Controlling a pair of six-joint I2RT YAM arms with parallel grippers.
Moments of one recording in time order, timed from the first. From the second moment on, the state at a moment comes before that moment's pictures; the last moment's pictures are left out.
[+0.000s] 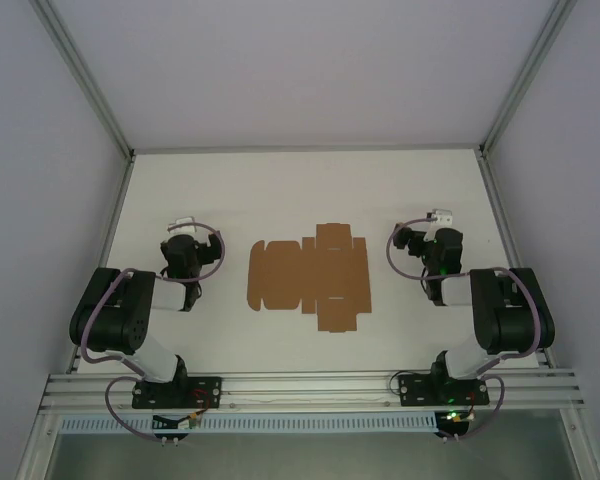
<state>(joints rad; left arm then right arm) -0.08 1.58 0.39 0.78 -0.22 -0.16 0.03 1.55 0.39 0.80 -0.03 0.14</state>
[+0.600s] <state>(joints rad) -0.08 1.58 0.39 0.78 -0.22 -0.16 0.03 1.55 0.39 0.80 -0.04 0.14</state>
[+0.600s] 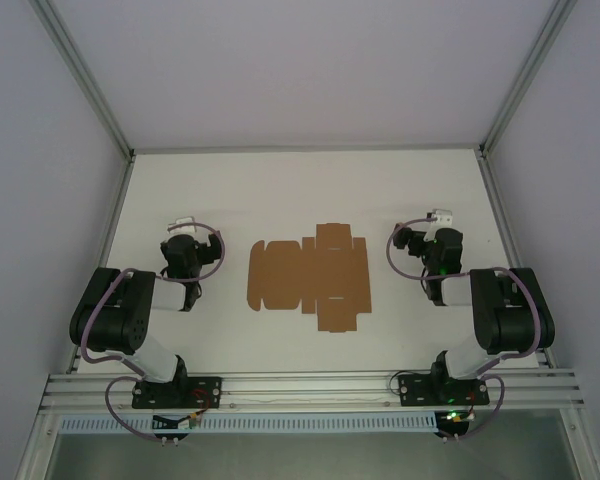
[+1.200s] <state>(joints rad) -0.08 1.36 0.55 0.44 -0.24 -0.20 0.03 1.42 0.45 0.61 -0.02 0.14</state>
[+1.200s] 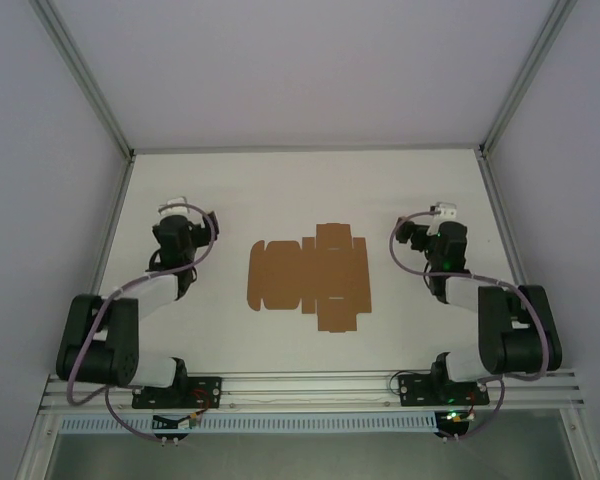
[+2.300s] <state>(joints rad) -0.25 1.55 0.74 -0.21 0.43 -0.68 0.46 1.67 0.90 -0.44 -0.13 0.65</state>
